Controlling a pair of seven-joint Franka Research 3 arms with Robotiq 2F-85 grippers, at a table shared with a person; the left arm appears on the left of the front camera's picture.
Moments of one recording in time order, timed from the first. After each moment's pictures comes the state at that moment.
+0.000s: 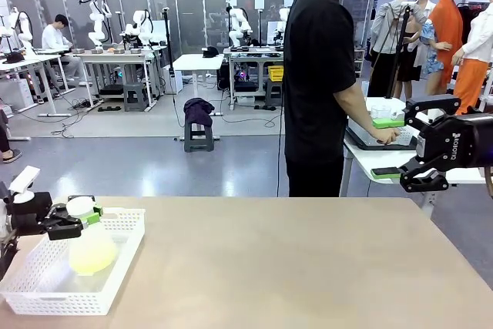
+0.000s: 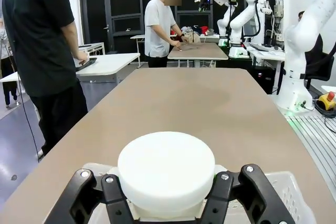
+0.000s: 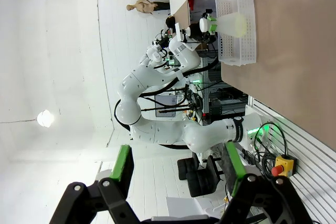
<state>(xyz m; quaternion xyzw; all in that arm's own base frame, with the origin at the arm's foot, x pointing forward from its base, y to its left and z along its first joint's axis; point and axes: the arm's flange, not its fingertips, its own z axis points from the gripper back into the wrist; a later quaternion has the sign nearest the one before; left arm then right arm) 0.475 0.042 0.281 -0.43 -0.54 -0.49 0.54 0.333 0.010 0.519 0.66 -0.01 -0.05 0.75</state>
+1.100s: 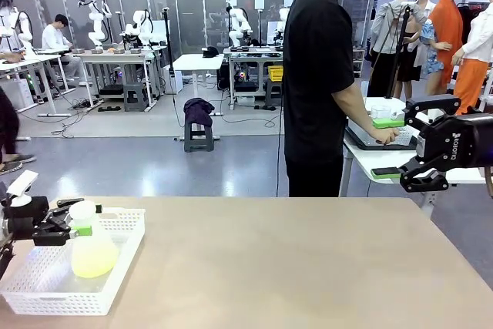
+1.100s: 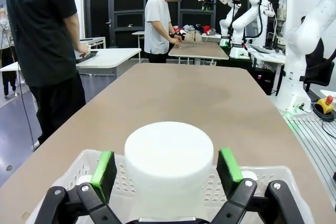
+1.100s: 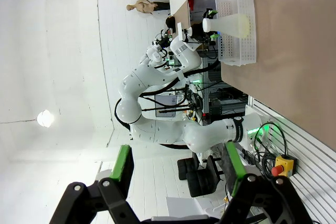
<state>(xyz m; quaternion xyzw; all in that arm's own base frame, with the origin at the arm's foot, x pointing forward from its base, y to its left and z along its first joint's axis) 0.472 0.050 0.272 -0.44 -0.53 -0.47 0.55 0.333 0.010 0.519 0.66 -0.01 -0.05 0.75</state>
